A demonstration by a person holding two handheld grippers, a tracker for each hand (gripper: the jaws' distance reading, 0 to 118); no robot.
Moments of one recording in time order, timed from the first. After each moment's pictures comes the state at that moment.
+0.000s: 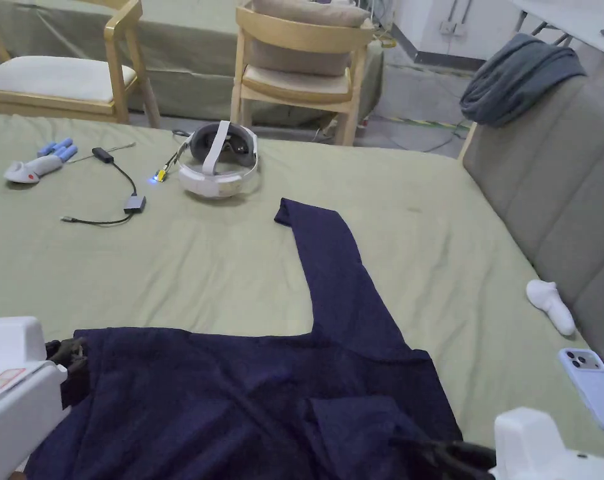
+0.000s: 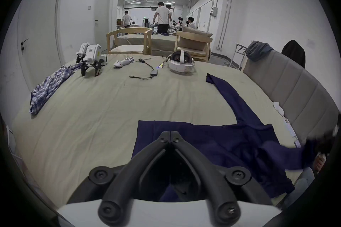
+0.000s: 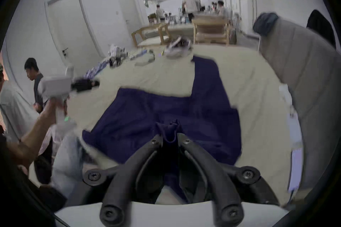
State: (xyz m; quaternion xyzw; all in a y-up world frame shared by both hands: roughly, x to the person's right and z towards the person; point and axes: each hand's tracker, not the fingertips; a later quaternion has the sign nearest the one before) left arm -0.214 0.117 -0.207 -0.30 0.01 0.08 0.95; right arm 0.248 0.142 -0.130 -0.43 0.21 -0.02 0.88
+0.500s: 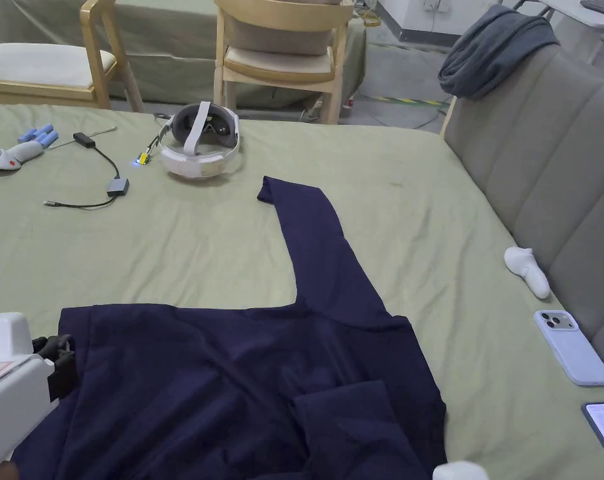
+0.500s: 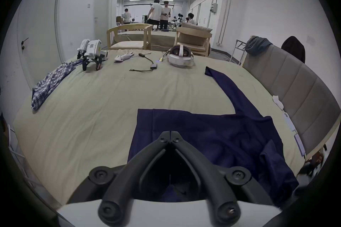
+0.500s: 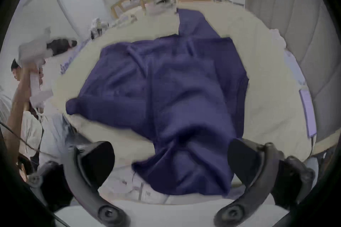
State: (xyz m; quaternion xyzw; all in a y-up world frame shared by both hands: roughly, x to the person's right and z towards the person) left arm -0.204 0.107 -0.191 -0.32 0.01 0.07 0.94; right arm 0.230 0.080 -0.097 -0.44 0.15 -0.03 0.88
